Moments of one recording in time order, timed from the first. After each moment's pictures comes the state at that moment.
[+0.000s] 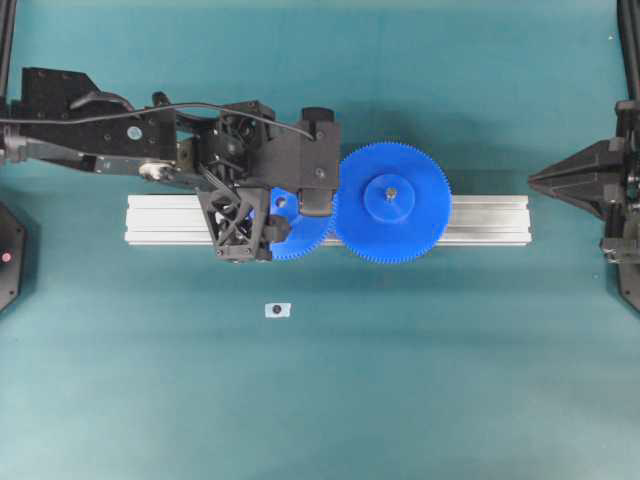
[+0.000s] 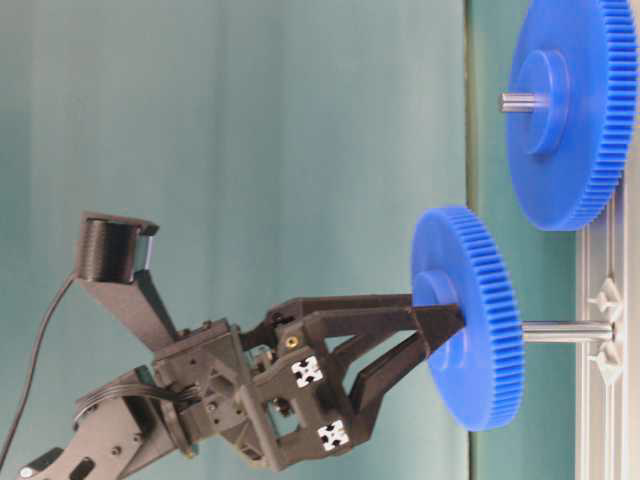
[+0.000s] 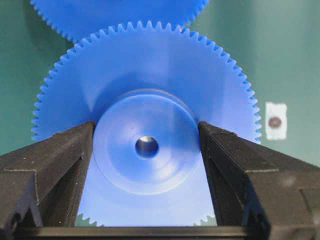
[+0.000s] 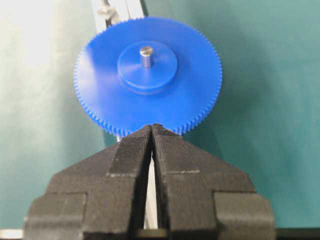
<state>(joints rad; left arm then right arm) 0.09 -0.01 0.36 0.02 0.62 0.14 -0.20 -1.04 1.24 0.03 0.29 0.02</state>
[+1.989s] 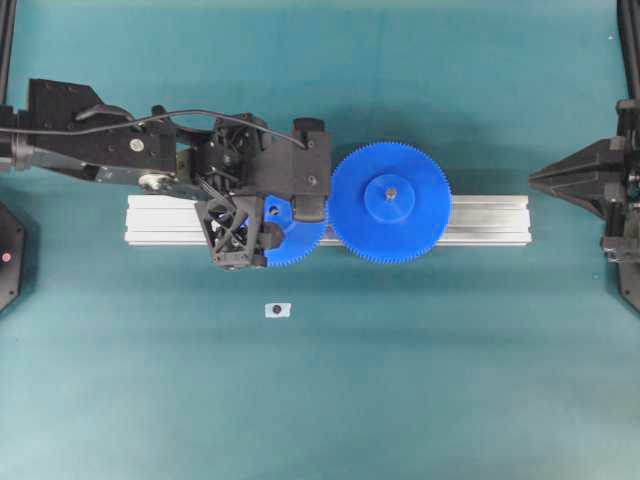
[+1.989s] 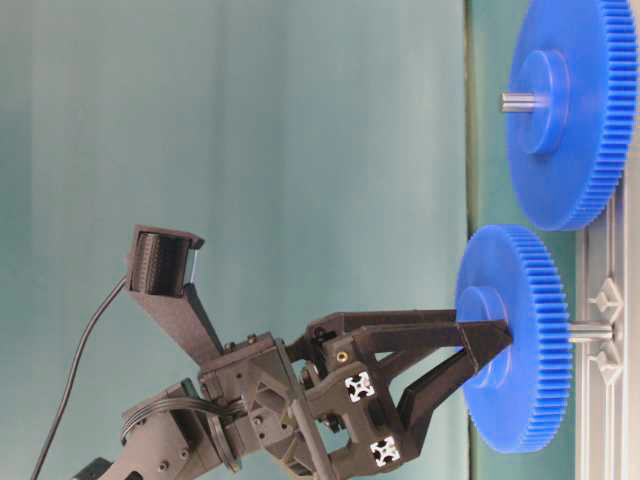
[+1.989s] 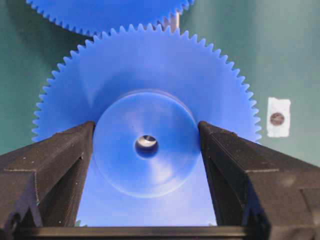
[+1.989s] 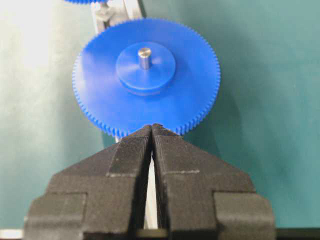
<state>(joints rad) 0.09 0.00 0.42 0.02 0.56 0.11 -0.20 -1.05 1.24 0.03 0.29 0.02</state>
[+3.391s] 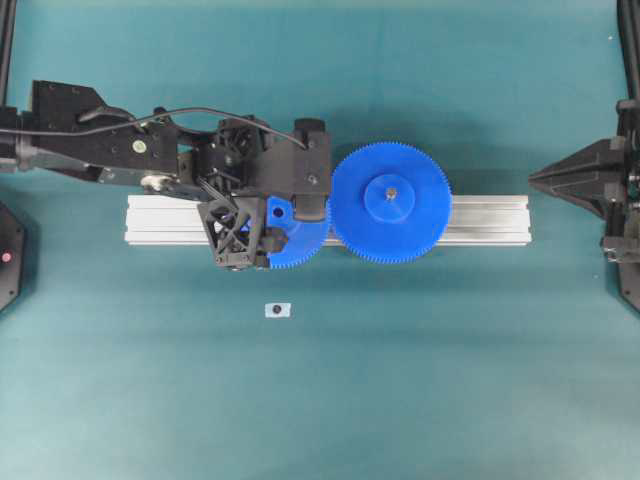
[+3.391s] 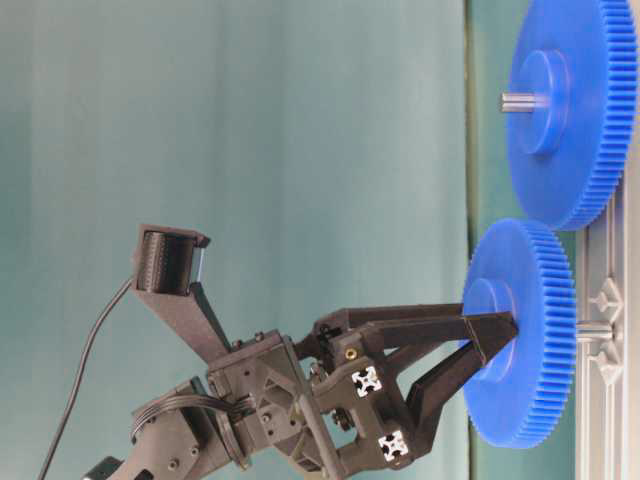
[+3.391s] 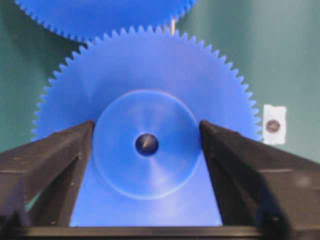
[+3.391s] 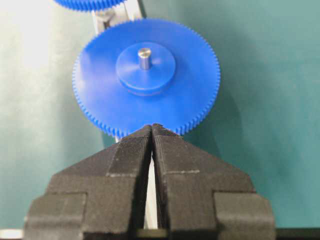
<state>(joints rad) 0.09 0.01 0.43 0.02 0.54 0.09 -0.20 -1.05 1.24 0.03 0.29 0.02</state>
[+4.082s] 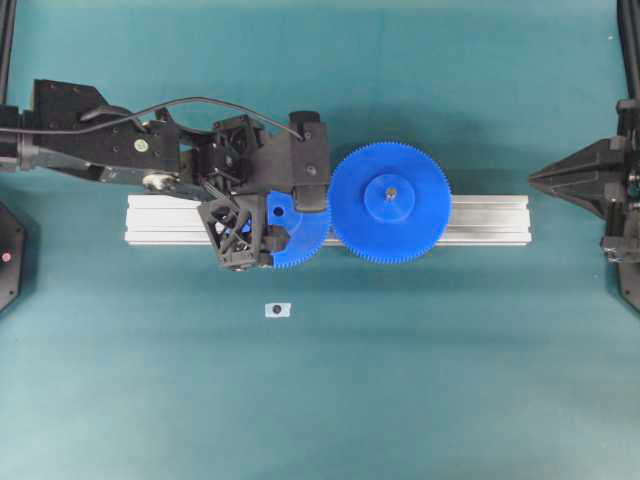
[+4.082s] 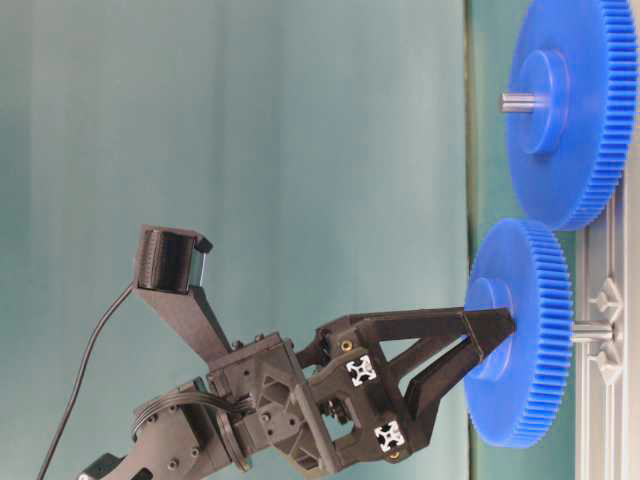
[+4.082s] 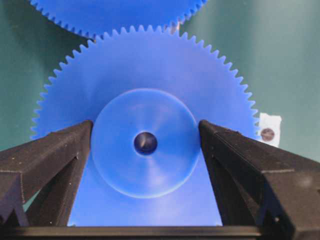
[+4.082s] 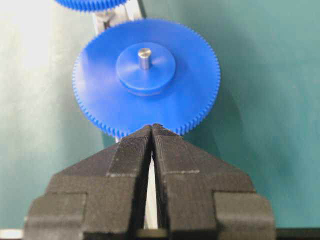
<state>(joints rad) 0.09 0.01 0.42 0.02 0.60 0.02 -0.20 -1.05 1.24 0.03 0.29 0.02</state>
